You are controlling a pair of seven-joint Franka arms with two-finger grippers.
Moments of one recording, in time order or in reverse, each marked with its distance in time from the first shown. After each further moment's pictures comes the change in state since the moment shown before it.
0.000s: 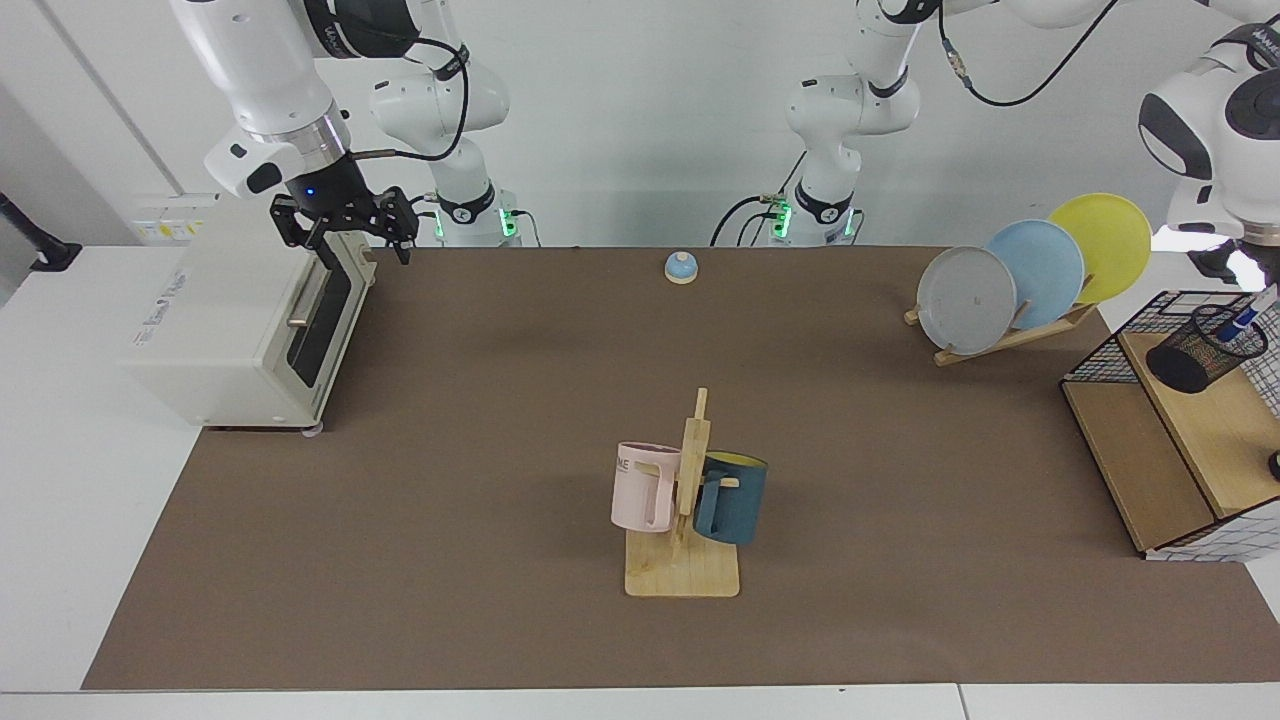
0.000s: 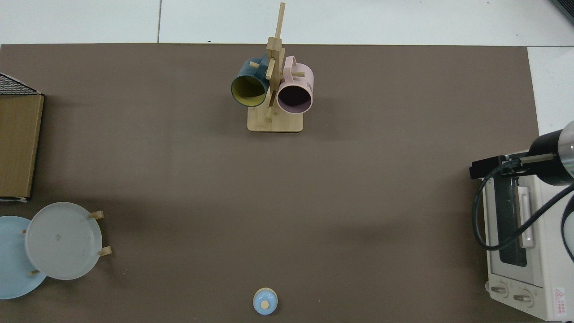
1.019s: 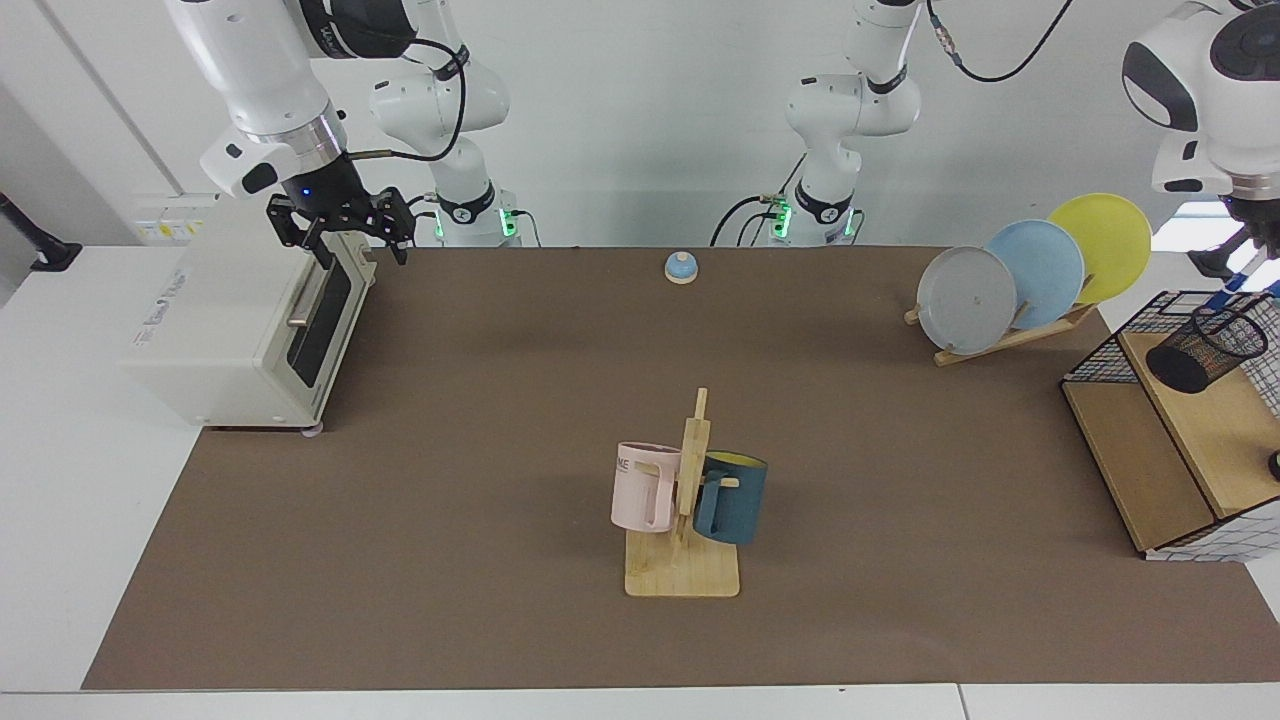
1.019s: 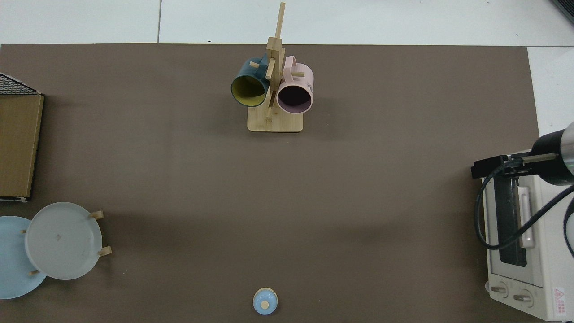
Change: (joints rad) left arm -0.073 -0.076 -0.004 0.030 0.044 -0.150 -0.034; right arm -0.001 0.000 -0.004 0.000 0.000 0.000 0.000
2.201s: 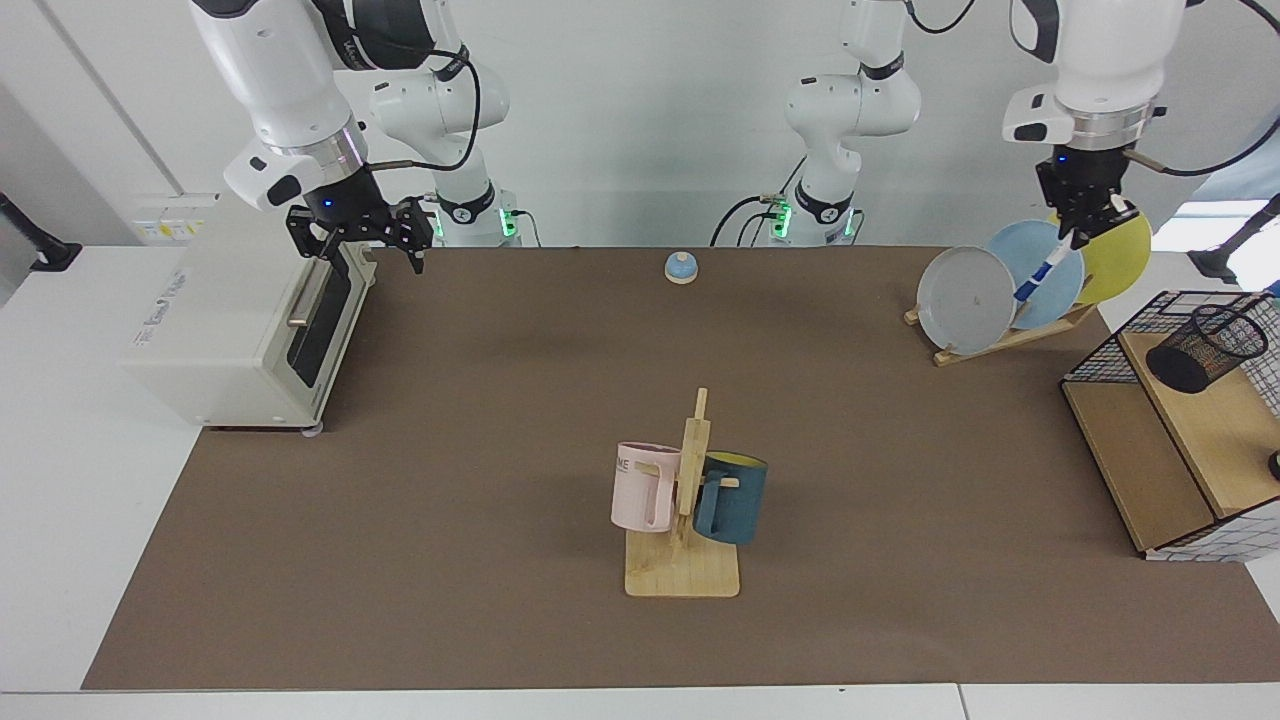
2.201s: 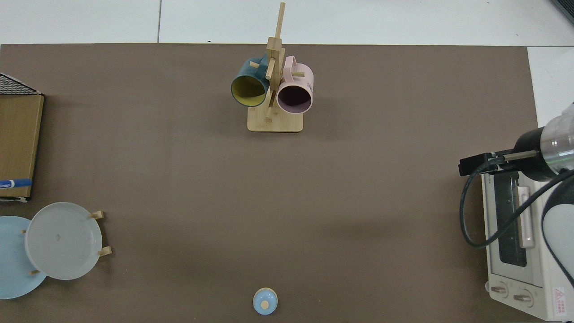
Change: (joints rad) left arm -0.005 -0.304 -0.190 -0.295 -0.306 -0.067 -0.202; right arm 0.039 0.017 -0.008 0.000 0.000 0.021 0.005
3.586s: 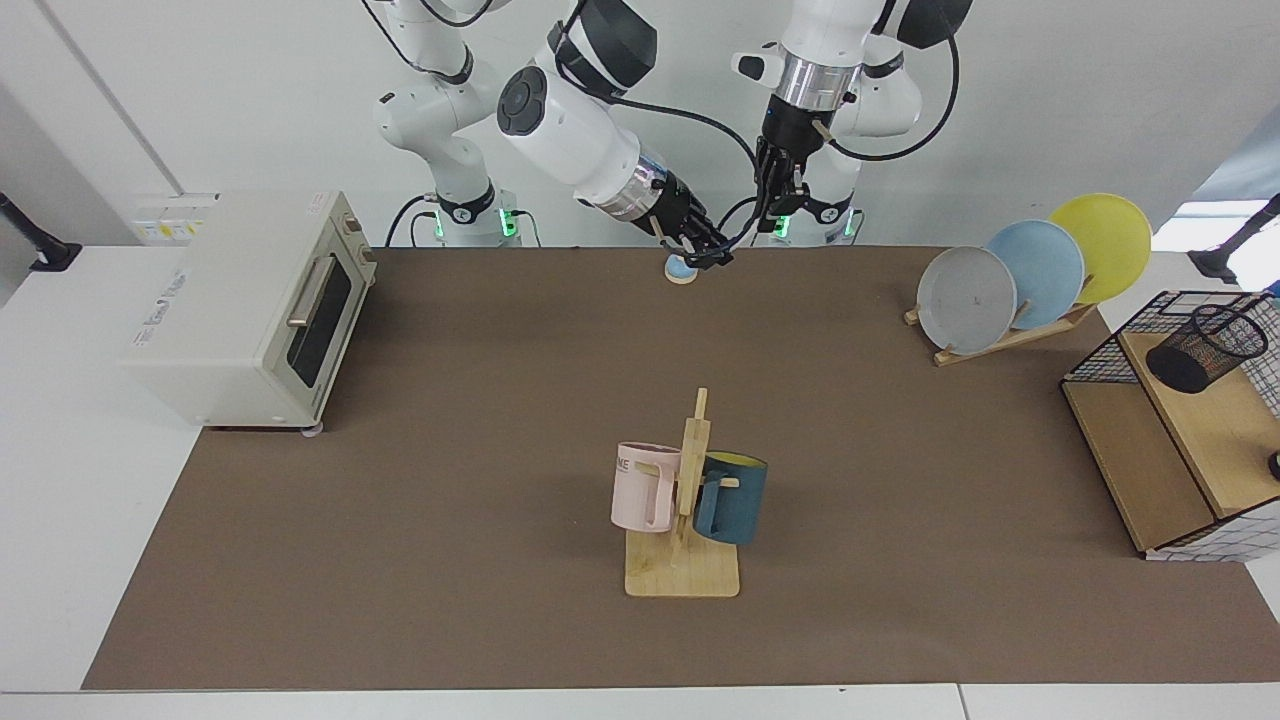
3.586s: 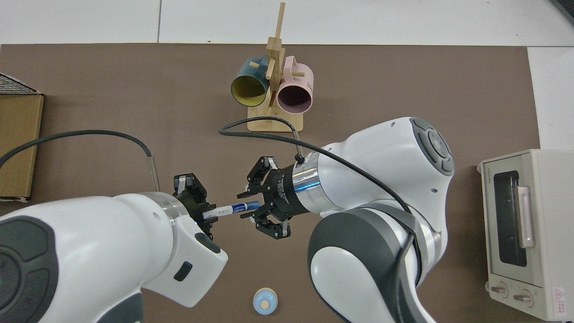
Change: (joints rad) left arm -0.047 -0.064 -0.457 -0.063 -0.581 0.100 -0.315; right arm 0.447 0.189 0.029 -0.014 0.761 0.350 1.688
